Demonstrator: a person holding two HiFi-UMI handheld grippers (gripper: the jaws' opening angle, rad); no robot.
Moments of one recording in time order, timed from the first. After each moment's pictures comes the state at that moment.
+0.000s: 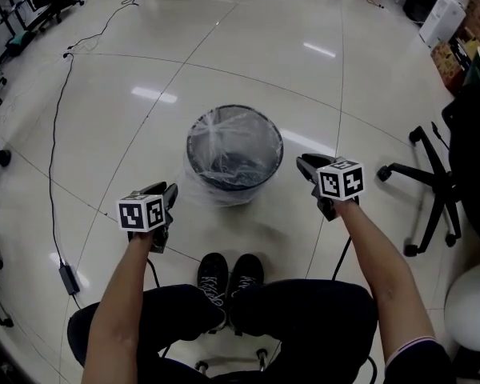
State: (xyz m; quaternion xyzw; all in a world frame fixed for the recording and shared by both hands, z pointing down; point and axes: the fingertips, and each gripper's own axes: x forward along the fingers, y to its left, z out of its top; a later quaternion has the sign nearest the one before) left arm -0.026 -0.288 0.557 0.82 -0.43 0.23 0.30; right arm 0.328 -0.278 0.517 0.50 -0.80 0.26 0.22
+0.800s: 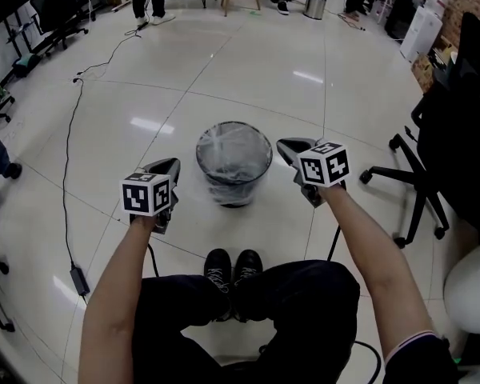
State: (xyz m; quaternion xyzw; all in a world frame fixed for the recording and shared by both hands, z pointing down) left arm -0.002 -0.275 0.384 0.88 -0.41 0.17 0.15; right arm 0.249 -0.249 0.356 0.49 -0.84 0.15 0.19
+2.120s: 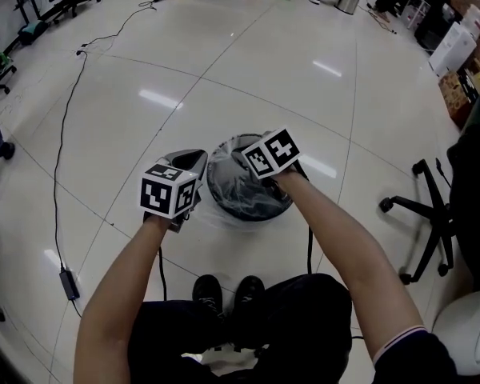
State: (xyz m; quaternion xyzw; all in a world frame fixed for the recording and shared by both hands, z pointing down) left arm 0.047 -0.365 0.414 0.89 -0.38 0.18 0.16; right arm 0.109 -0.383 0.460 0.33 -0.85 0.24 0.34
